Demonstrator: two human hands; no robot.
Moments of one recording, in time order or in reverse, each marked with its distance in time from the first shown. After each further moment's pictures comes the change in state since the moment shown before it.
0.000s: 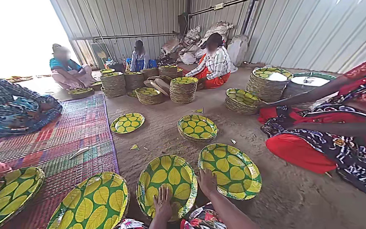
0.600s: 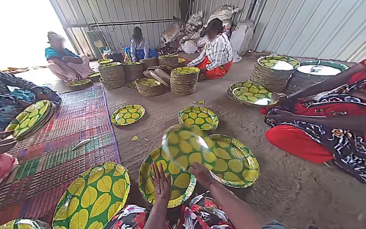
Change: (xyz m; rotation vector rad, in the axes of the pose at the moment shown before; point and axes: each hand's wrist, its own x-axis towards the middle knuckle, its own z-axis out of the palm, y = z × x) left_hand 0.000 0.008 -0.016 -0.234 0.943 0.149; right_hand -0.017 -0.005 0.001 0.039 0.121 -0.593
